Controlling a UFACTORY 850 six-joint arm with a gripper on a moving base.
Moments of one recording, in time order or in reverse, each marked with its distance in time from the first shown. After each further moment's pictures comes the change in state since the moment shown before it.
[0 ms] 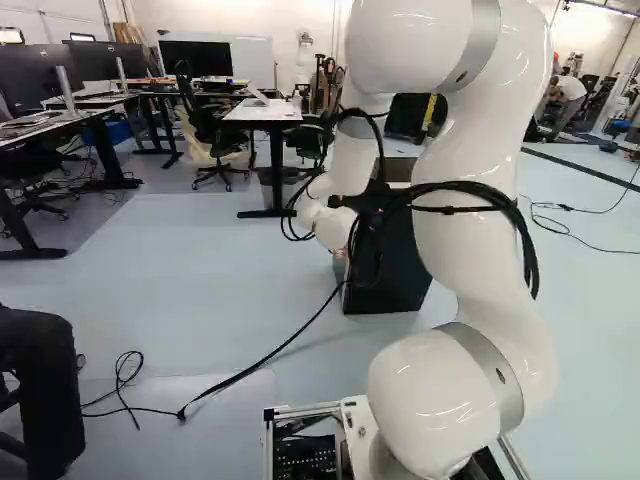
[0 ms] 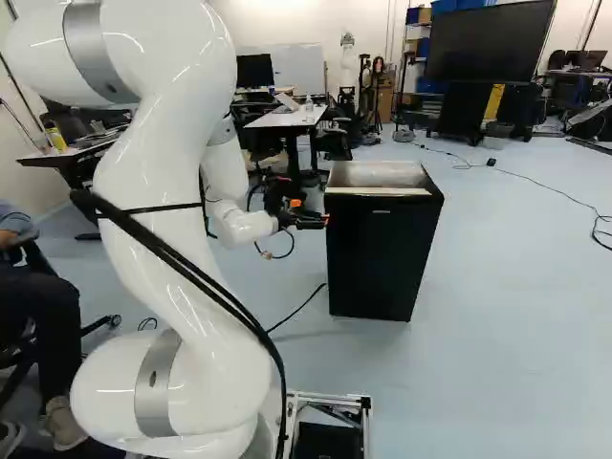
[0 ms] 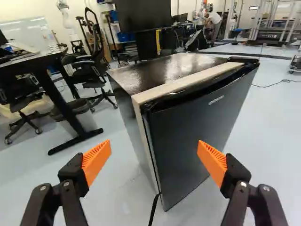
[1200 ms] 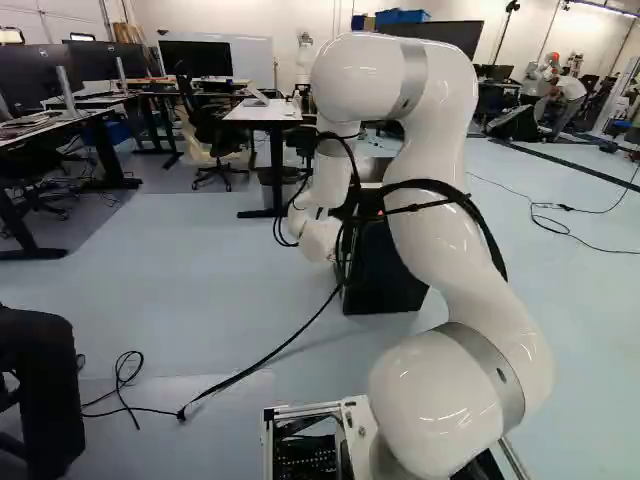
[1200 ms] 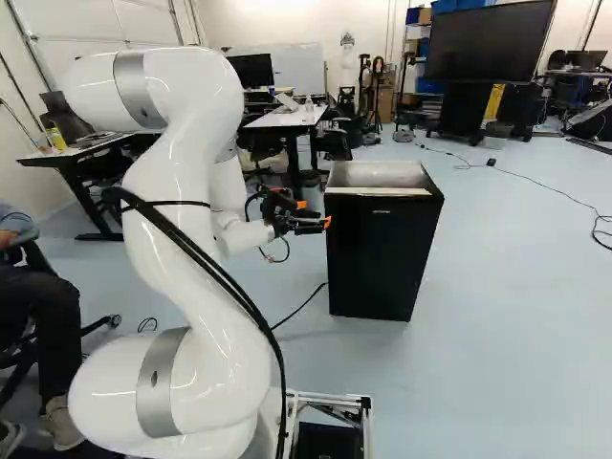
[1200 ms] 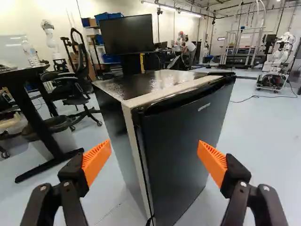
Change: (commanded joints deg) arm 3.4 -11.5 -8.1 8.3 10.9 0.0
